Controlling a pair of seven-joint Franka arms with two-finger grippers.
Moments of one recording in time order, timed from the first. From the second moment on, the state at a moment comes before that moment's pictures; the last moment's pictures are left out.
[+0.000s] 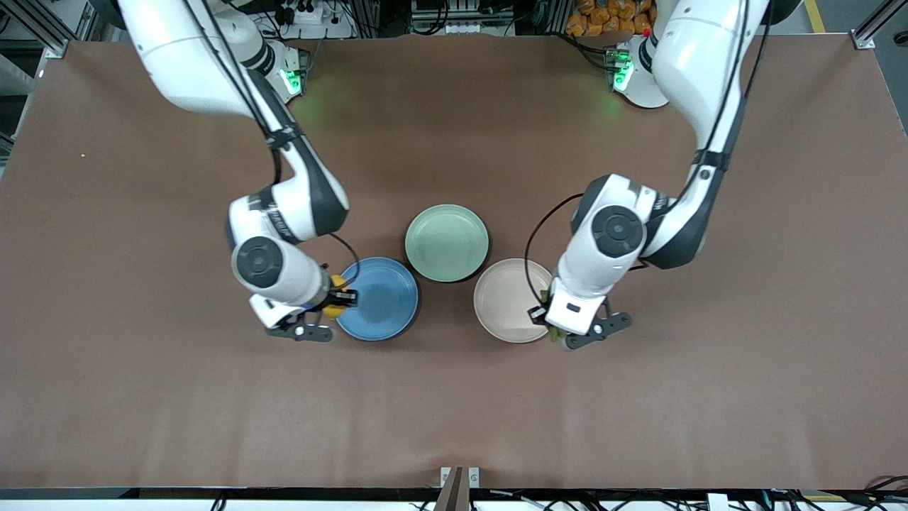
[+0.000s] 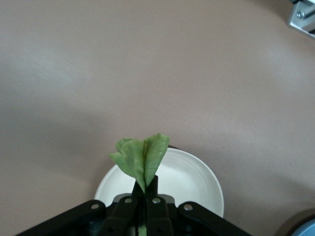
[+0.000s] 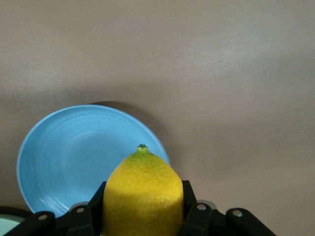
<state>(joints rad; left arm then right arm) -0.41 0.62 -0.06 -1.47 0.02 2.23 -0.83 0.35 0.61 0.00 -1.53 0.06 2.05 0.42</state>
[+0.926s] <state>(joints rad) -0.29 0.40 -0.06 -1.63 0.02 2.07 -0.60 0.13 0.56 -0.02 -1.53 0.03 1.95 0.09</state>
